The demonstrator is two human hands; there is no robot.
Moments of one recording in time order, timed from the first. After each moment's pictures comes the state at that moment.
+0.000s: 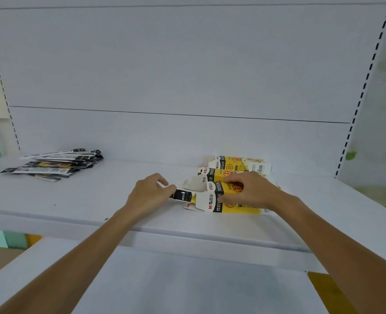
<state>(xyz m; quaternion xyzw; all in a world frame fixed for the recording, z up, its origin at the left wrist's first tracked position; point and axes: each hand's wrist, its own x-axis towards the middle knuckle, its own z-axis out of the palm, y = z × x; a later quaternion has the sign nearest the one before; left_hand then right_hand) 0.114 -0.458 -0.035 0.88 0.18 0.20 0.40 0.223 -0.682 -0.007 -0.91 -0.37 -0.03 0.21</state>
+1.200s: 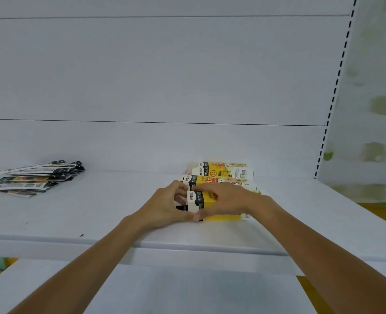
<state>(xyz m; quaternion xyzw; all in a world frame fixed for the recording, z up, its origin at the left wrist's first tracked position) 0.141 -0.503 -0.033 0.91 -0.03 0.14 0.39 0.214 -0.678 0.001 -0.90 -0.41 0.05 0.16</state>
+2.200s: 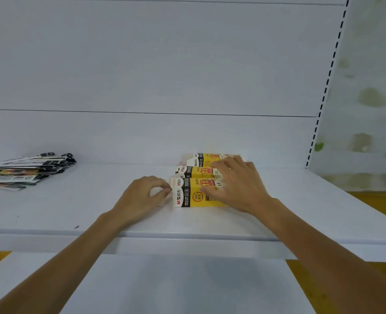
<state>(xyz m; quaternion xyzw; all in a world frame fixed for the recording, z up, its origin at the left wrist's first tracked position) 0.127 -0.476 -0.038 0.93 -0.03 0.24 0.27 0.207 -0.699 -0.013 -0.90 -0.33 -0.27 0.07</state>
